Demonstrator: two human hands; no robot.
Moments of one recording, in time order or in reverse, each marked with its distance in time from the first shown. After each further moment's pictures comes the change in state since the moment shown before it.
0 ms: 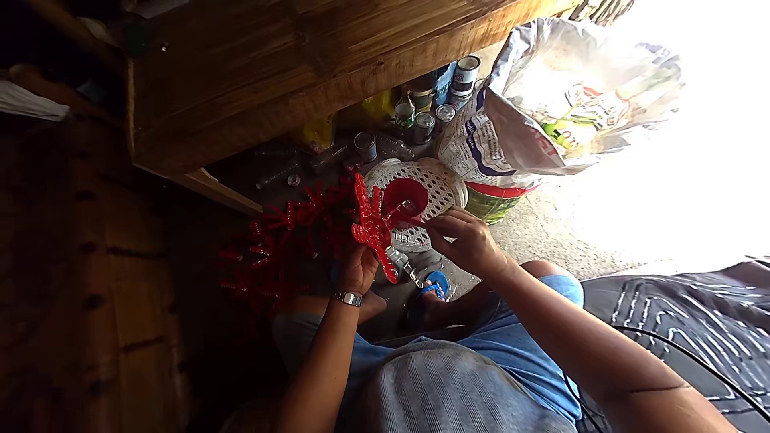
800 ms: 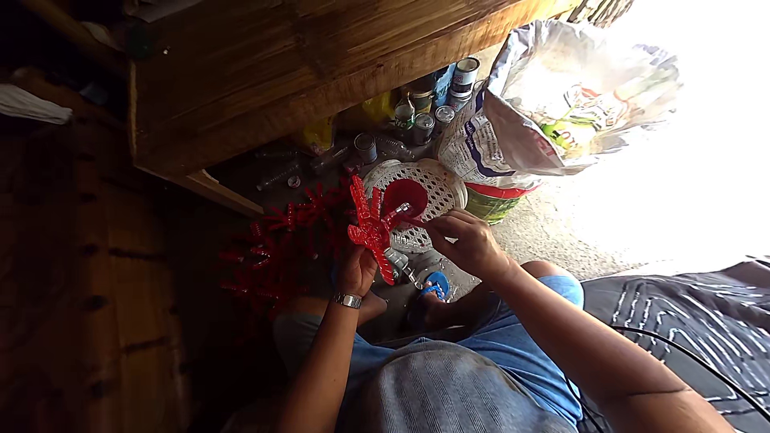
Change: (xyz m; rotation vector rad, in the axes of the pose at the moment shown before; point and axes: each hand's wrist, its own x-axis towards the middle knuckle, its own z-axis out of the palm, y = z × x) left_hand -0.002 0.001 -0.002 -0.018 -0.007 0.003; right_hand -0.001 -0.005 -0.004 -0.036 0.010 0.011
